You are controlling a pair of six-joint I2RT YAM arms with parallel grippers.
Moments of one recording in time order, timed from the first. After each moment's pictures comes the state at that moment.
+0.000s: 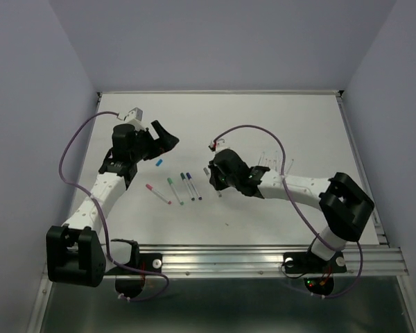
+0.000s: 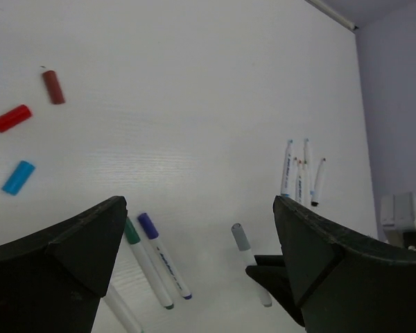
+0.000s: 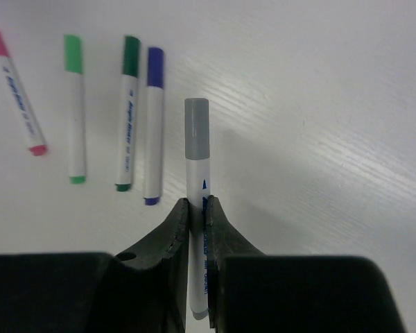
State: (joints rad) left arm -0.15 1.19 0.82 -0.07 0.26 -0.61; right arm 0.92 1.69 1.04 -0.12 0.22 0.43
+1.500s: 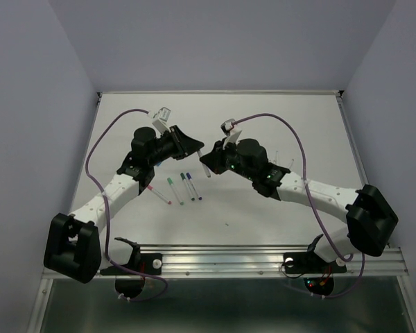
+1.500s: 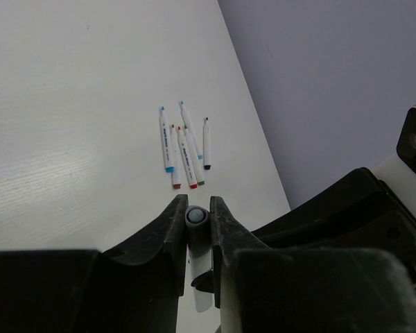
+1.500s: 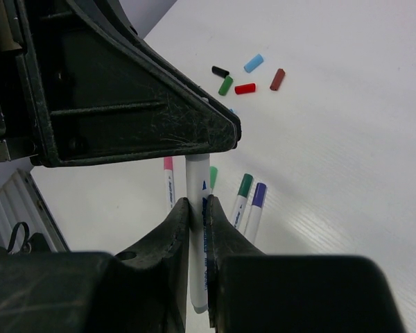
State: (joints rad) left arm -0.37 1.23 0.76 0.28 0.48 -0.82; right arm 0.86 1.45 0.95 0.30 -0.01 0.42
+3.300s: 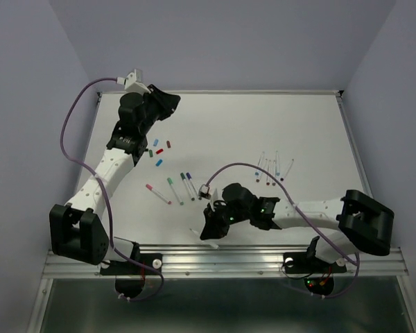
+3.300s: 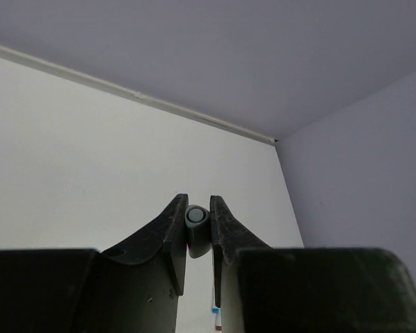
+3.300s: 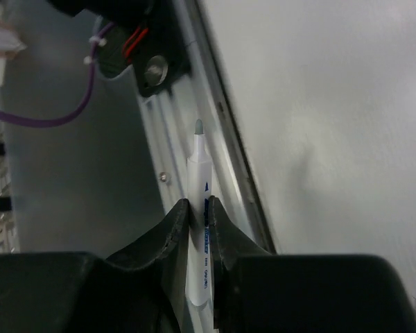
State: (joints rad) left arm -0.28 1.36 1.15 0.14 0.12 -0.75; right arm 1.13 1.48 0.69 0.22 -0.50 0.46
